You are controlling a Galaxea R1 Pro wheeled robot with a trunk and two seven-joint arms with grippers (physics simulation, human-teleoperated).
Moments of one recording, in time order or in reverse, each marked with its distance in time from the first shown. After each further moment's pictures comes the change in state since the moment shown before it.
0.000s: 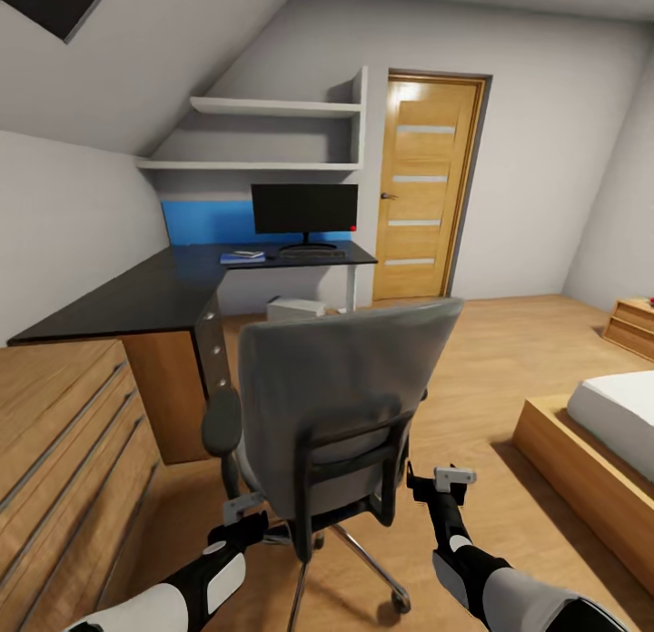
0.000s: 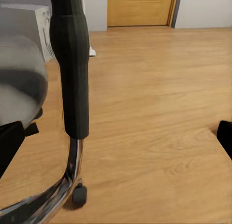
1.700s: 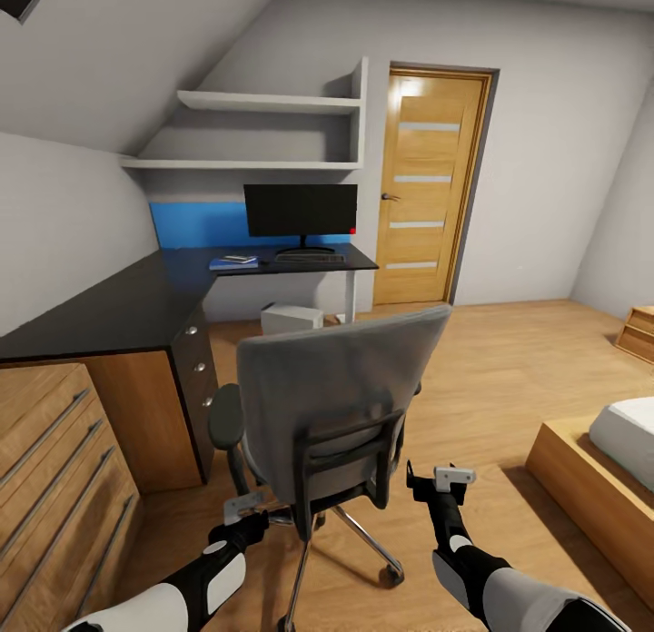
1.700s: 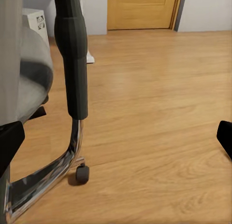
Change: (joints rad) left arm 0.000 0.001 -0.009 -0.001 -0.007 0.001 -0.003; right arm 0.000 0.000 0.000 0.000 0.002 -0.001 0.000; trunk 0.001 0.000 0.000
